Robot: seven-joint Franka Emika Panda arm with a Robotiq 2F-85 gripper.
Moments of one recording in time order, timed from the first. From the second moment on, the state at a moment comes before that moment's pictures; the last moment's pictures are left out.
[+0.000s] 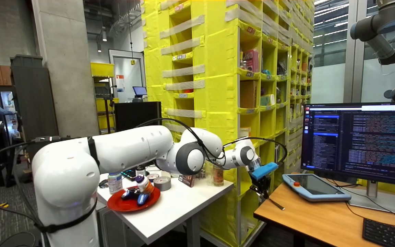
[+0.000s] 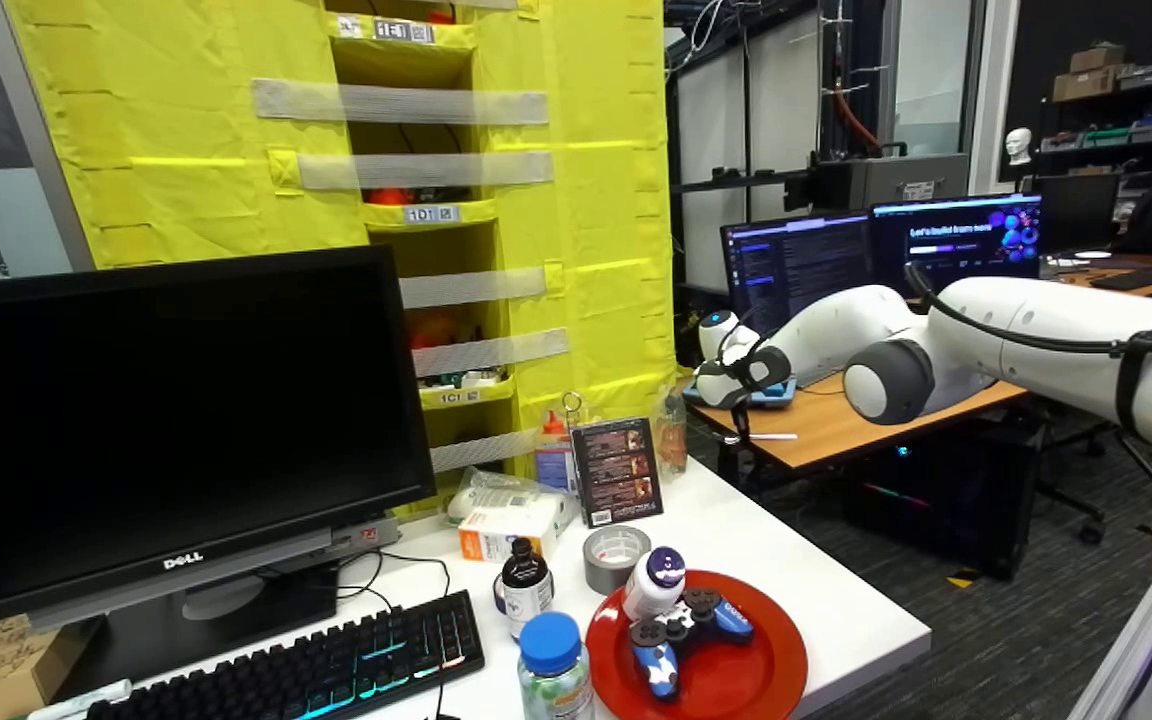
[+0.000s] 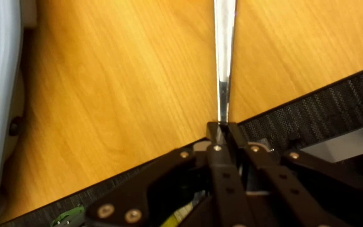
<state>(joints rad) -0.27 1.46 -0.15 -0.52 -0.26 2.18 -0.97</state>
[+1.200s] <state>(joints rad) -0.58 1.46 -0.06 -0.49 -0.12 2.17 -1.43</state>
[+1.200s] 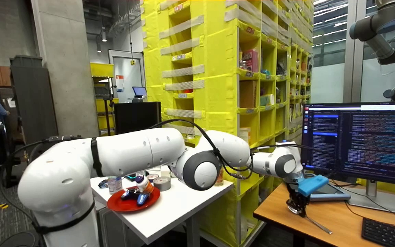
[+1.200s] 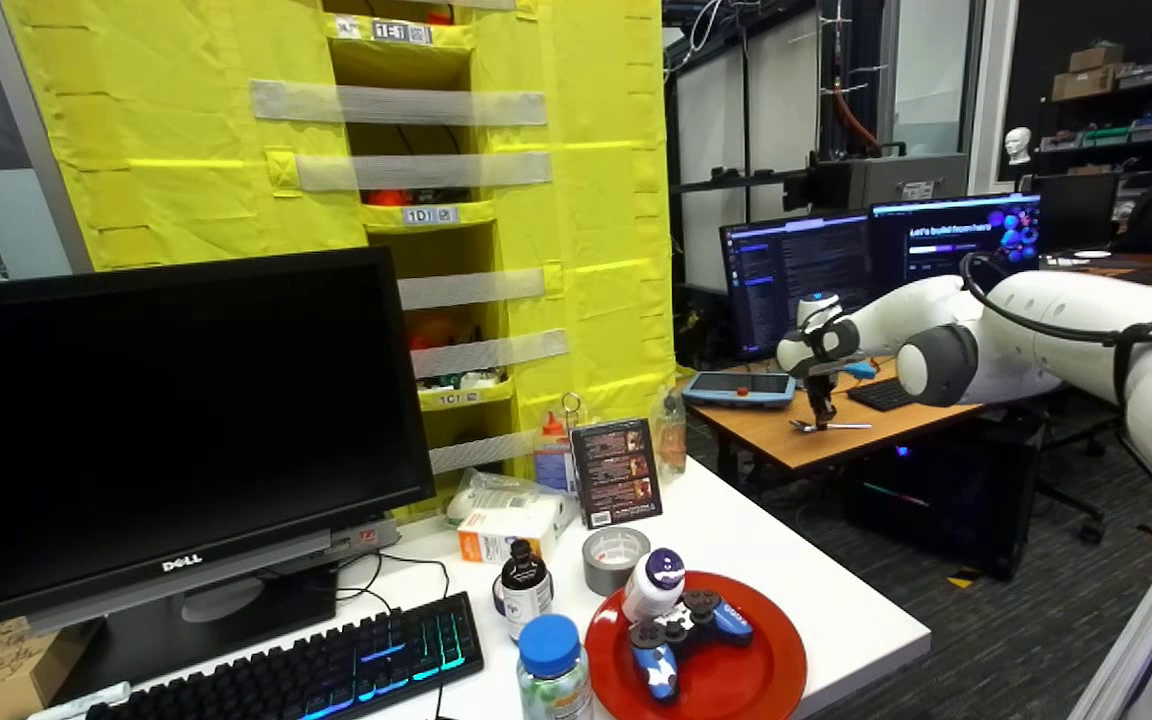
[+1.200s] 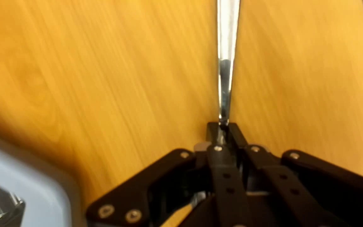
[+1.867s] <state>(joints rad) -0.69 1.46 -0.06 -0.48 -0.12 2.16 -1.67</state>
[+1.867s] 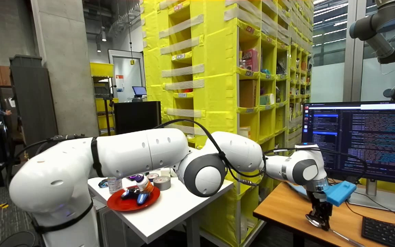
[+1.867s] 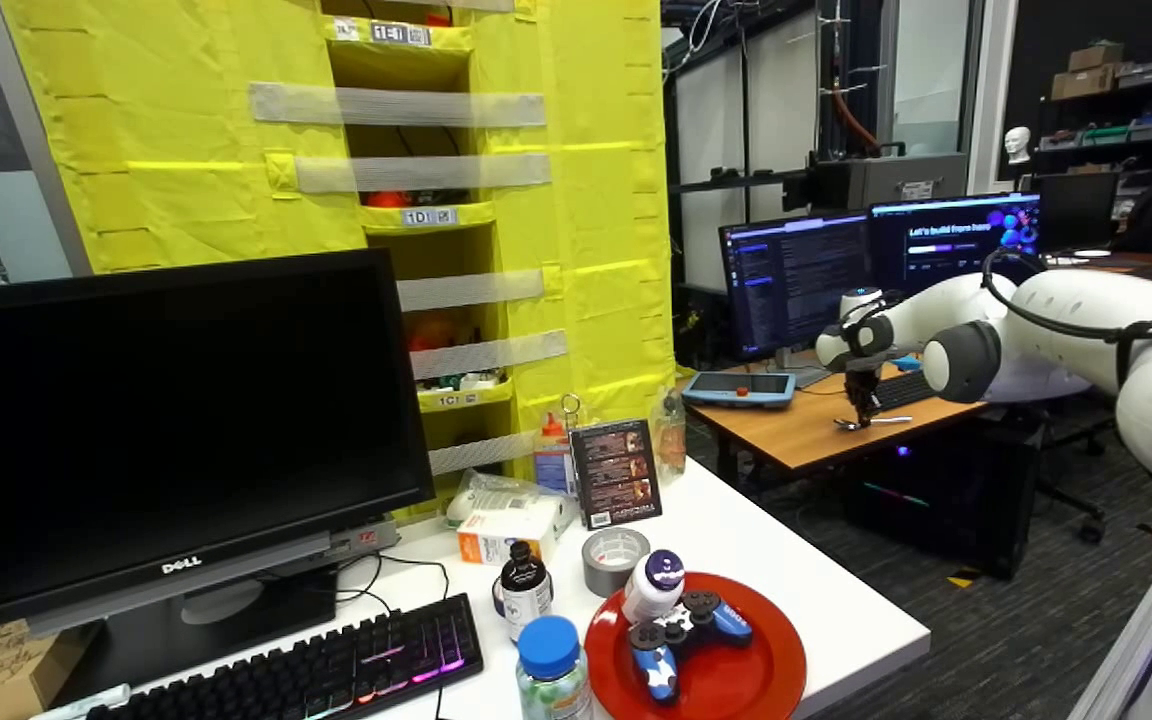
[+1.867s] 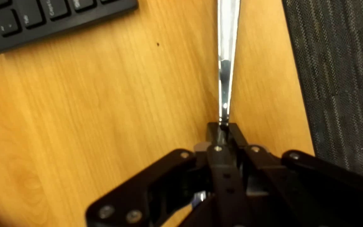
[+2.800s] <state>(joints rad) -0.67 1.46 -0.08 -0.46 -0.12 2.15 -1.76</state>
